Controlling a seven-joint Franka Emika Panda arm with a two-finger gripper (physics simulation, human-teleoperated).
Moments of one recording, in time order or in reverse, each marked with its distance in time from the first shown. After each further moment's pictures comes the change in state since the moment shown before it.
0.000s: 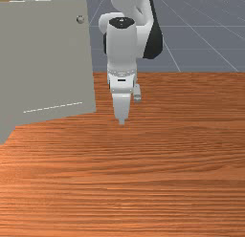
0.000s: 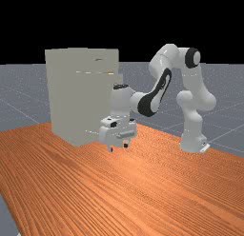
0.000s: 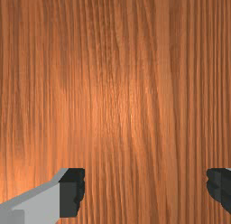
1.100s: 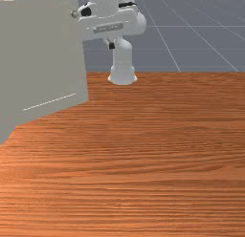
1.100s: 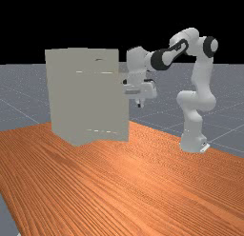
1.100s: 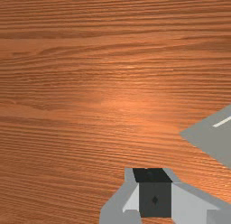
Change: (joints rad) arm -0.040 -0.641 -0.085 -0.330 0.119 -0.427 1.333
